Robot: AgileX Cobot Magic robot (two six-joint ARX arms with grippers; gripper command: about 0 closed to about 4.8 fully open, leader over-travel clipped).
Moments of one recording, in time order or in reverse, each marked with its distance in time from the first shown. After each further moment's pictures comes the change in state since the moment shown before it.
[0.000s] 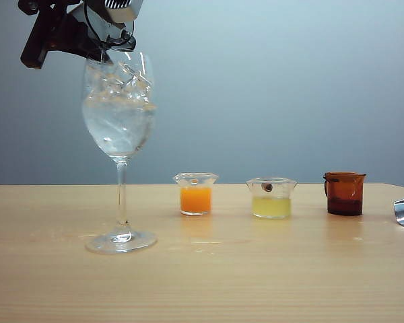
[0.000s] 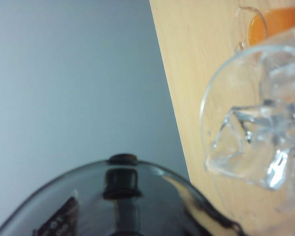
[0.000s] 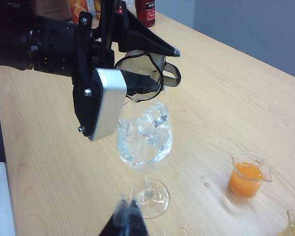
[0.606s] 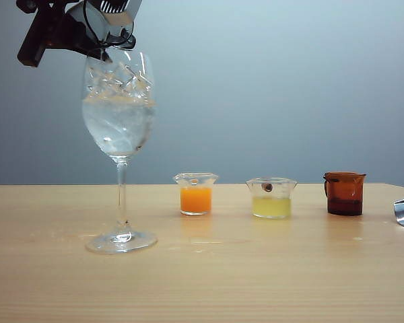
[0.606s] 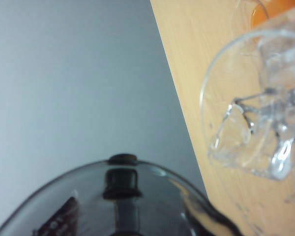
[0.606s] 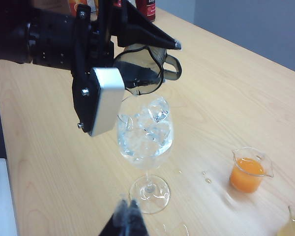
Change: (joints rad) left arm 0.000 -0.004 0.000 0.009 0.000 0.076; right arm 0.000 0.000 0.000 -0.016 0.000 0.000
